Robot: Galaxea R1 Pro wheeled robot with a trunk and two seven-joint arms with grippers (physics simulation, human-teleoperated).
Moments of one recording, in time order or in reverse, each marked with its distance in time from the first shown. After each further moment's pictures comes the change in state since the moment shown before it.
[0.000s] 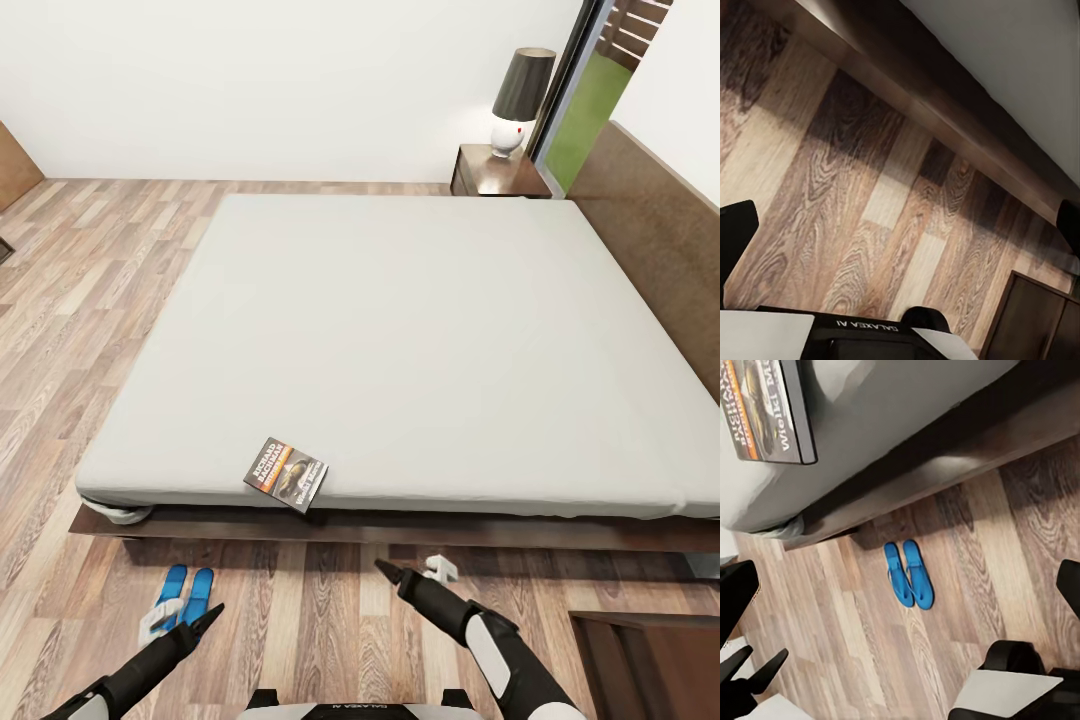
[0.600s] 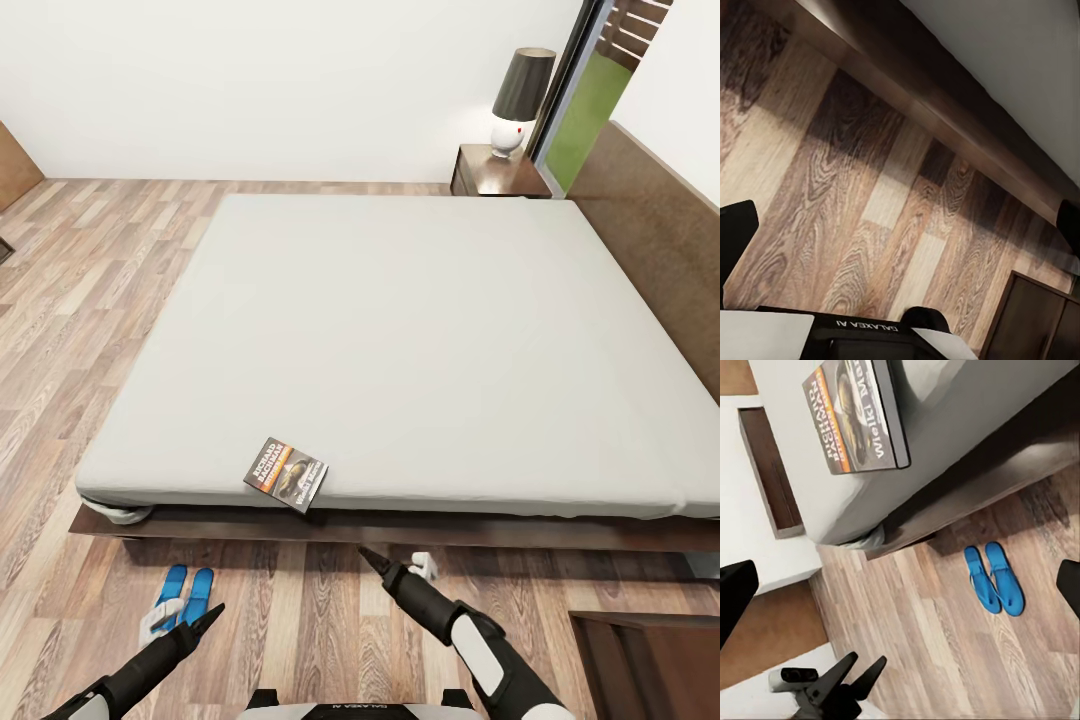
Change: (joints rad) left arm 0.000 -0.001 0.000 0.000 0.000 0.000 0.001; right arm 0.000 0.002 0.171 0.018 -0.315 0.009 0.066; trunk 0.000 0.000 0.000
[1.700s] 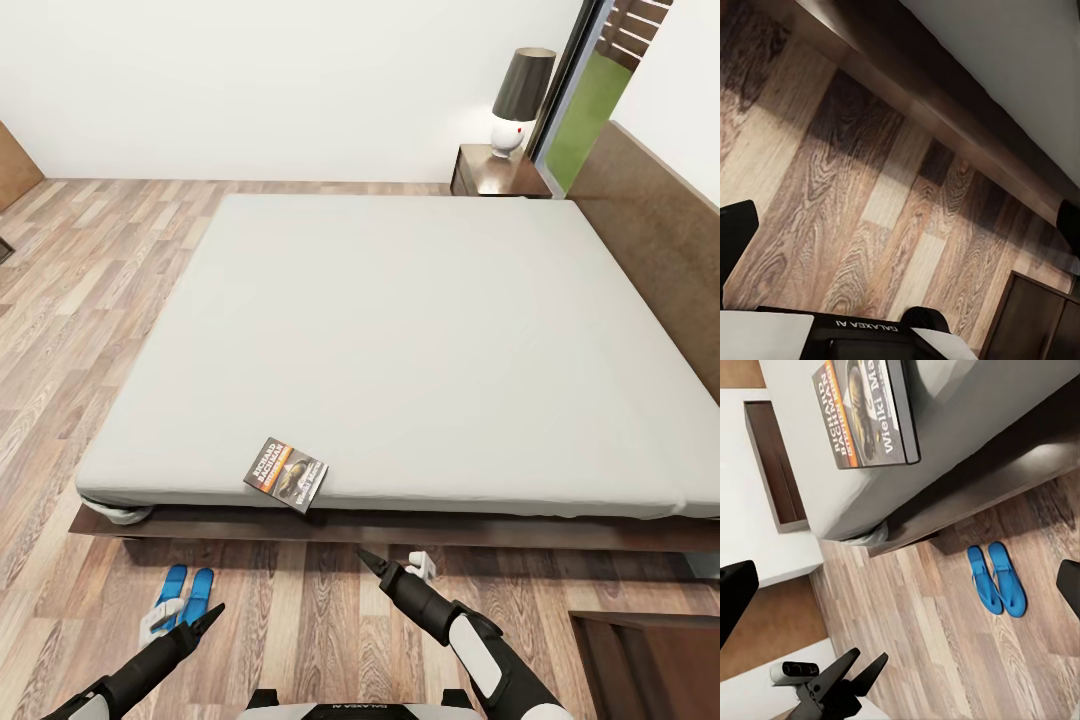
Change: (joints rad) left arm 0.000 0.000 0.000 0.000 0.000 0.000 -0.001; right arm 0.000 -0.001 0.029 0.001 -0.003 -0.021 0.014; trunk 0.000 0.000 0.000
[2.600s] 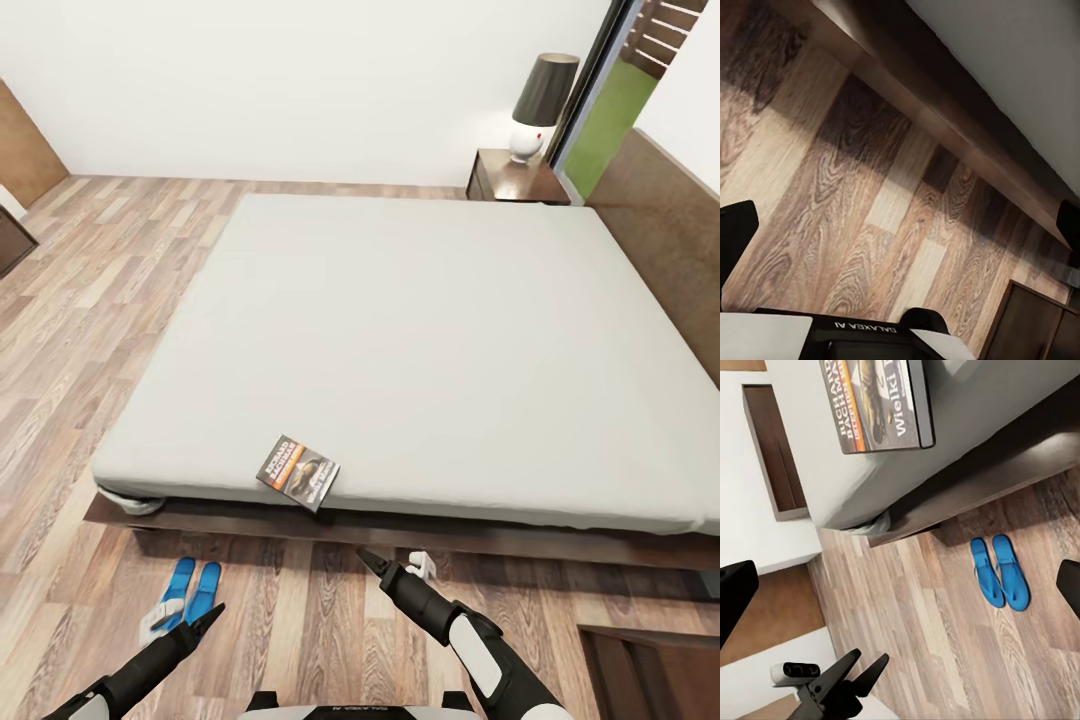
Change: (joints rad) left arm 0.000 0.000 0.000 0.000 0.000 0.001 0.000; right arm 0.000 0.000 -0.002 0.000 -0.001 0.002 0.001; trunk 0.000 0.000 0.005
